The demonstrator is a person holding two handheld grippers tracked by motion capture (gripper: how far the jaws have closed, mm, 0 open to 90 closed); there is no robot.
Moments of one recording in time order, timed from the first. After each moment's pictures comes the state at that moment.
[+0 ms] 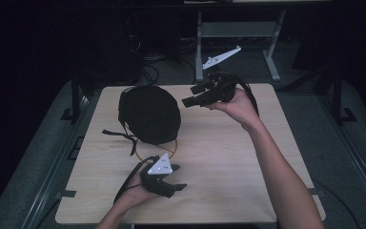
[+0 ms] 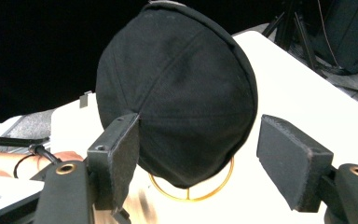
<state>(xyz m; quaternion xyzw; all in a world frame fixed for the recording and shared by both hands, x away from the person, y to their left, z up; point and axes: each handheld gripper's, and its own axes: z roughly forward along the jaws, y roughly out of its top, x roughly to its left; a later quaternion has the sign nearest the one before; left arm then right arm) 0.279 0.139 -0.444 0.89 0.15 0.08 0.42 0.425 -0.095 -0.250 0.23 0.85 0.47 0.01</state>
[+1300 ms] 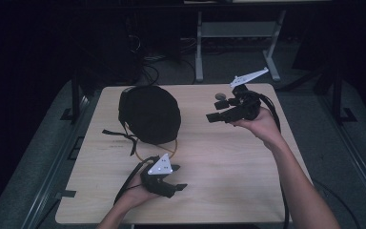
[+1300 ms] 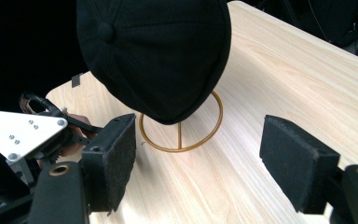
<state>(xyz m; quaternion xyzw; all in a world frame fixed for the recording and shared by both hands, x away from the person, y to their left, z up) 0.279 0.138 -0.444 0.89 0.15 0.08 0.43 0.403 -0.159 -0.295 0.27 0.84 0.47 0.00</state>
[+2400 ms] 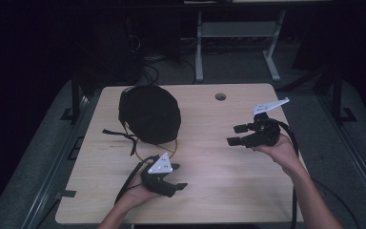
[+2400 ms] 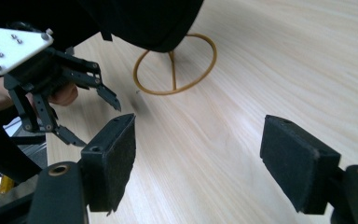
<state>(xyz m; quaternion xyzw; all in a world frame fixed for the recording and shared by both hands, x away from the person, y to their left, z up) 0.280 0.138 -0.445 0.88 0.16 0.08 0.43 0.367 -0.219 -0.361 0.31 0.83 0.47 -0.02</state>
